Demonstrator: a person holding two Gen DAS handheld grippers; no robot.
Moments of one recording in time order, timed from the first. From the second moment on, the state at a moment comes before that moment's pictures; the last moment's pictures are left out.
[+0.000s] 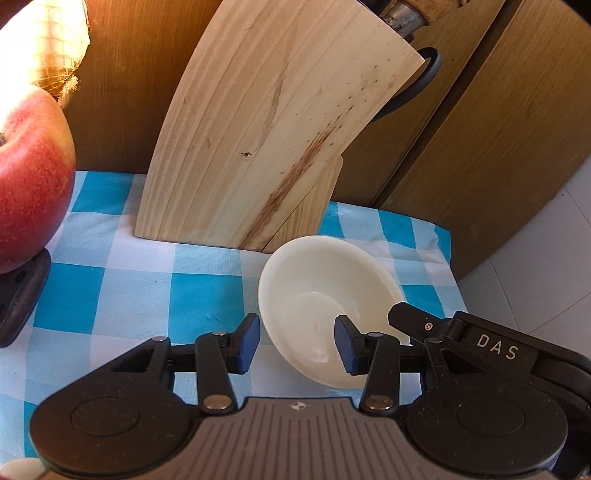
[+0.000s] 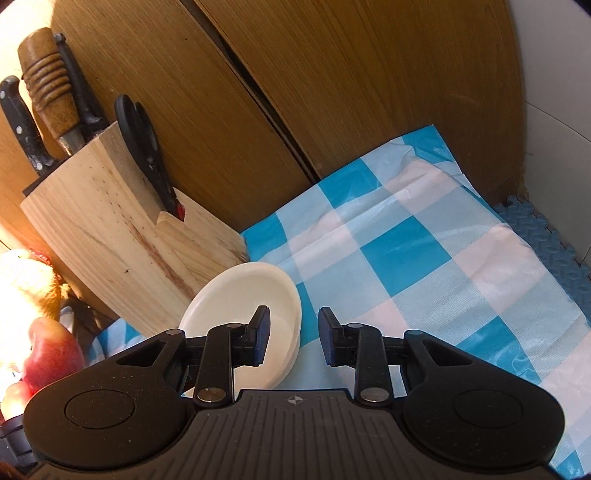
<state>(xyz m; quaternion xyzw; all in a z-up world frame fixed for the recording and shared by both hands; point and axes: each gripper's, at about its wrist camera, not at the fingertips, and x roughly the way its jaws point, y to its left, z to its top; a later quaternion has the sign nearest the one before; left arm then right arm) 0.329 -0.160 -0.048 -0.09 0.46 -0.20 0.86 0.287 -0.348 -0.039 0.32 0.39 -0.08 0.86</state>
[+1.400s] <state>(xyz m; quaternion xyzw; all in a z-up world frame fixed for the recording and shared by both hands) 0.277 -0.153 -0.012 -0.01 0.43 -0.19 0.88 0.244 -0.320 -0.019 0.33 0.41 -0.03 0.85</state>
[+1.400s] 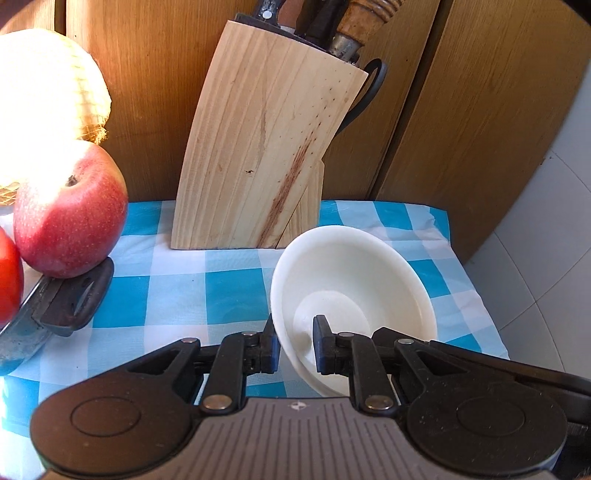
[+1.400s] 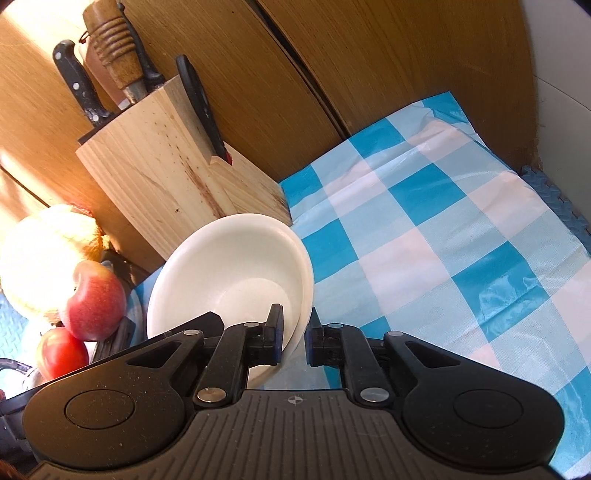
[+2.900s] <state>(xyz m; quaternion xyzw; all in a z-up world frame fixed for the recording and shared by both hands) 0.202 -0.073 0.023 0.00 0.40 -0.14 0.90 0.199 -0.250 0.017 0.29 0.40 0.06 0.87</state>
